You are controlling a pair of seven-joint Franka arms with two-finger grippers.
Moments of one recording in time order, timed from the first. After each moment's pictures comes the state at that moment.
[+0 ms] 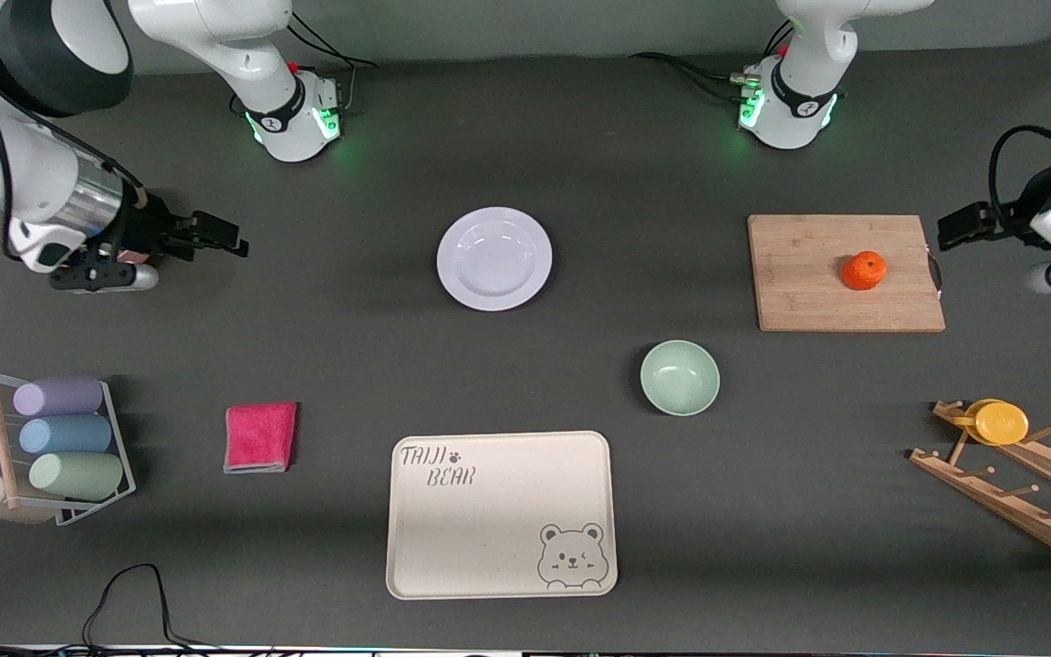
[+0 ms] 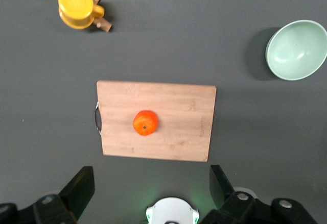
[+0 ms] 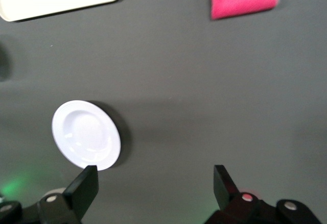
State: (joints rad) left arm 0.04 -0.03 -0.03 -1.66 0.06 1.44 -0.03; right arm 0.06 -0.15 0.02 -2.08 0.31 1.78 0.09
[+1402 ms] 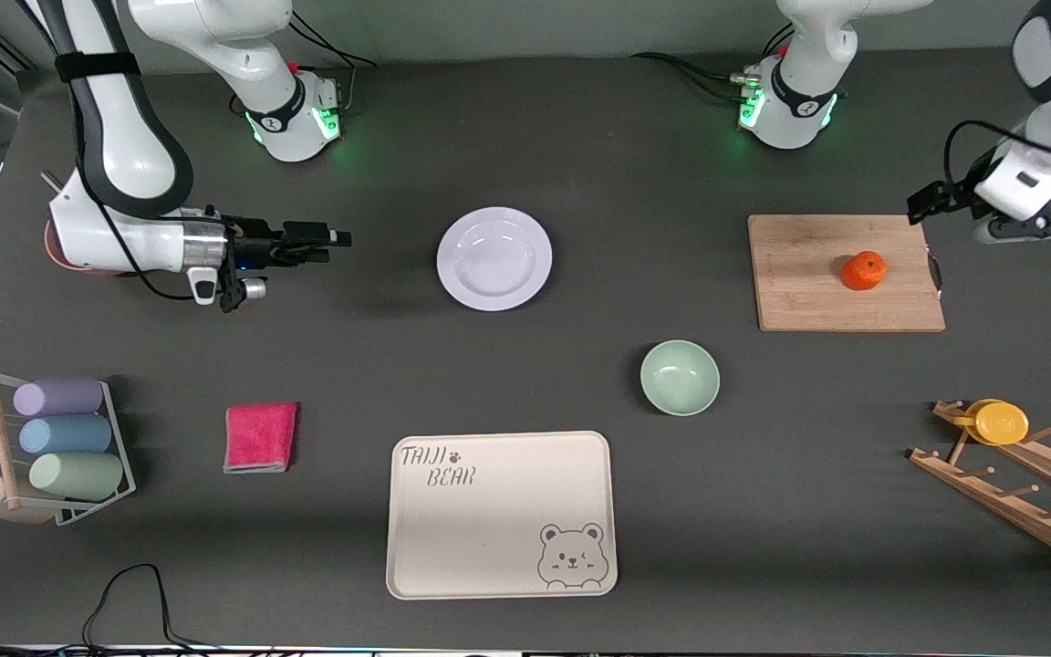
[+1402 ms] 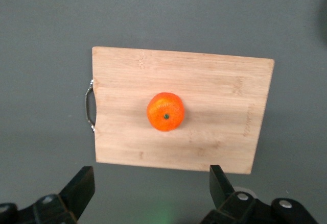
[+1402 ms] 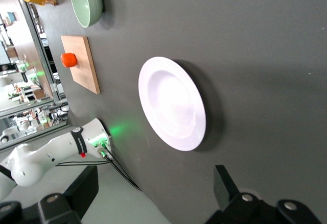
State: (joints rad) left arm 0.06 -0.33 0.13 -2.50 0.10 2.06 0.07; right arm 0.06 -0.01 0.01 -2.40 0.92 1.89 -0.49
